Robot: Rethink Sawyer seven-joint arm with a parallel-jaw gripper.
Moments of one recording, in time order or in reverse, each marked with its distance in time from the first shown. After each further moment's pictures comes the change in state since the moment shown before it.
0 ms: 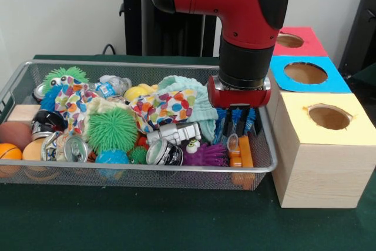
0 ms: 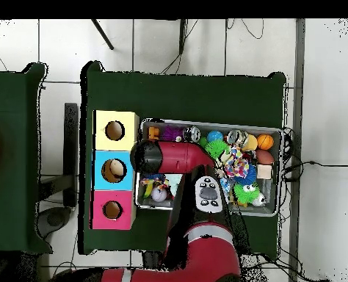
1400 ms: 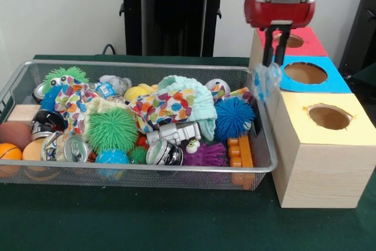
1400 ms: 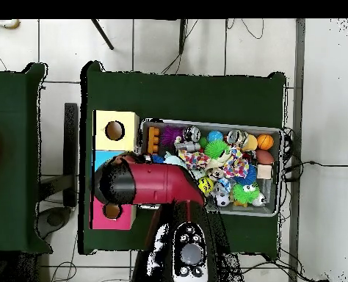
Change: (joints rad) arm 0.087 -0.338 -0.001 0.245 0.053 0.002 0.000
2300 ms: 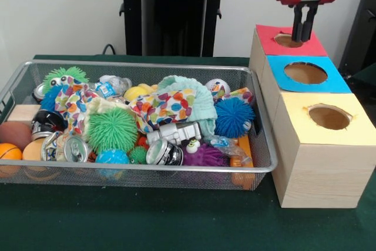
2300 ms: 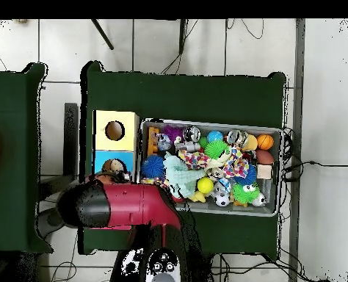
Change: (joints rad) arm 0.086 -0.086 -0.010 0.116 0.082 0.011 0.000
